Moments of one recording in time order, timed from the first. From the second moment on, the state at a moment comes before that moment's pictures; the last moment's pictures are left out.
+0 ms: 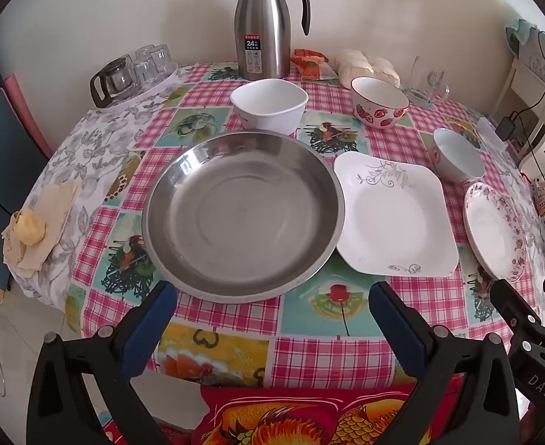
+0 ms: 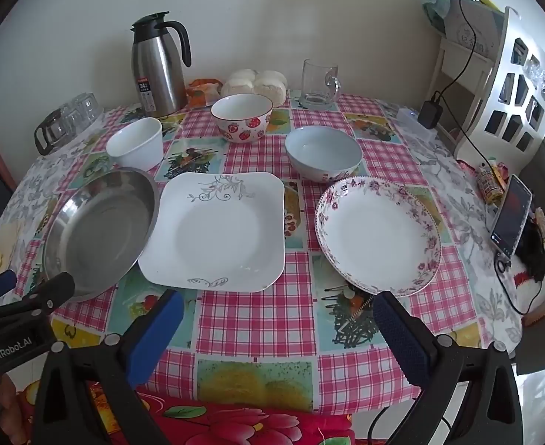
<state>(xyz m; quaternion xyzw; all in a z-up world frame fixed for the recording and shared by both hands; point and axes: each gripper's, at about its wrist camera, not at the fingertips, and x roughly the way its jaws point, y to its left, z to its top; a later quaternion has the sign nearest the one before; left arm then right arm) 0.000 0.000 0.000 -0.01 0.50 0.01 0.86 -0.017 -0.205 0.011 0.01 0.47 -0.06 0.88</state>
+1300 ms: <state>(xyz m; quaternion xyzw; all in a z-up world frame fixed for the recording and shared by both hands) -0.014 -0.004 0.003 0.01 0.50 0.02 0.87 -0.035 -0.205 0.015 0.01 0.46 -0.06 0.89</state>
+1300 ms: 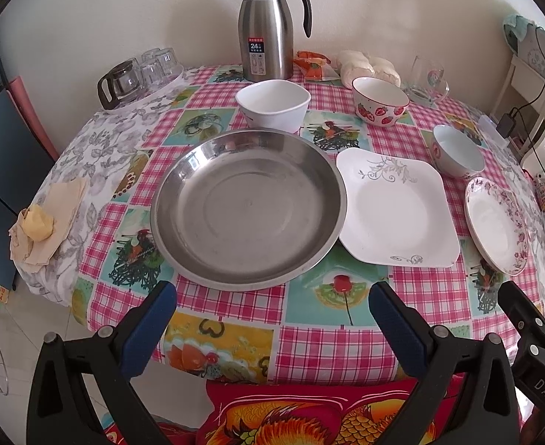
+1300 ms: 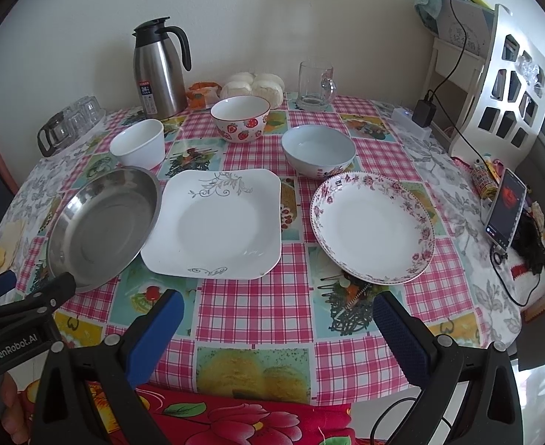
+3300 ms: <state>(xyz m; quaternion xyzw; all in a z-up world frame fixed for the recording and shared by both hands) 0.066 0.077 0.008 -0.13 0.51 0.03 0.85 0.052 -0.192 0.033 0.10 0.44 -0.01 0.89</state>
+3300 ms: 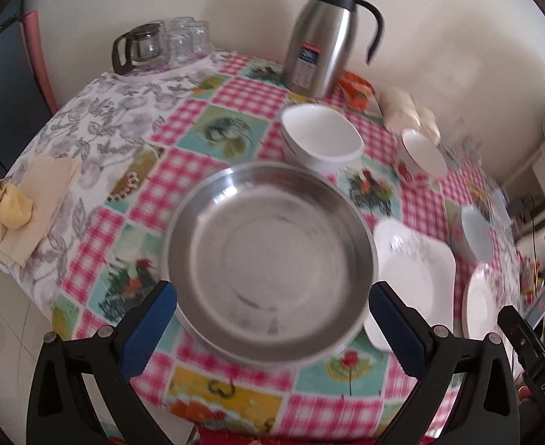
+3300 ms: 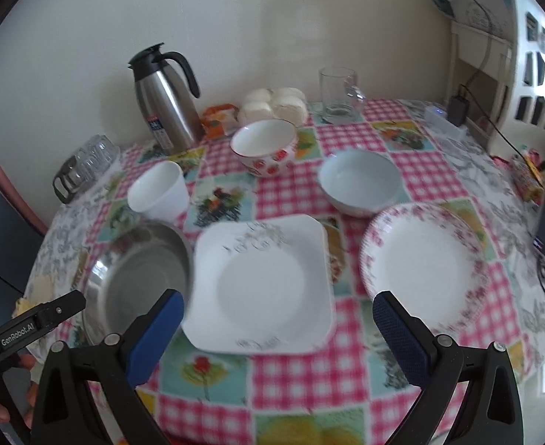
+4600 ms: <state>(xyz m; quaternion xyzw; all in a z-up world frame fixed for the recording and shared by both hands) 0.100 0.174 -0.085 -0.21 0.53 0.13 0.81 0.131 -0.115 -0.071 0.16 0.54 0.08 0.82</state>
